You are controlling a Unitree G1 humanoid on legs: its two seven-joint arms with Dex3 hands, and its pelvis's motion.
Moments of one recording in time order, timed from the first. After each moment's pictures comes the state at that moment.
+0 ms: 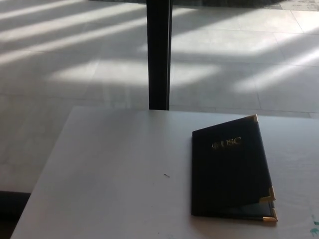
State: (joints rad) left_arm 0.01 0.45 0.49 1.05 -0.14 -0.03 -0.12; right_arm 0.15 -0.36 -0.55 0.65 0.13 0.05 -0.01
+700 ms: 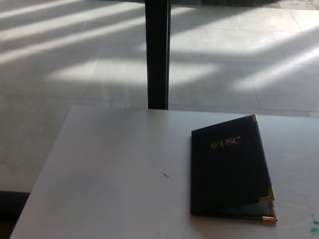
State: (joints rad) left_arm -0.07 0.49 0.81 1.16 -0.30 -0.03 -0.16; right_arm -0.14 -0.45 -0.97 0.26 0.41 0.16 -0.09
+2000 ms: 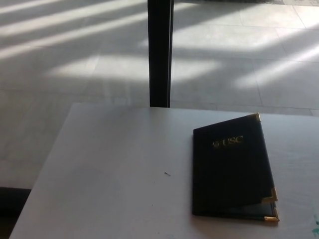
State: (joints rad) left_arm -0.11 0.56 0.87 1.24 -0.46 -0.03 -0.20; right_arm -0.41 -0.10 -0.68 0.01 0.75 0.60 -0.35
